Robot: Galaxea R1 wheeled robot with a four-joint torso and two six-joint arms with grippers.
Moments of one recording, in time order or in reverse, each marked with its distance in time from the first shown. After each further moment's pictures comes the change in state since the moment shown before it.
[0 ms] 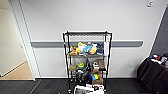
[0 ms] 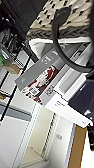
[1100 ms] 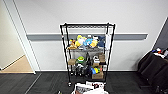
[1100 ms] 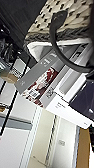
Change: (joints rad) left arm -0.022 0.000 0.000 0.000 -0.009 0.002; right arm 0.017 0.002 -0.005 0.003 0.014 -0.003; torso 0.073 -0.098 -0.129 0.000
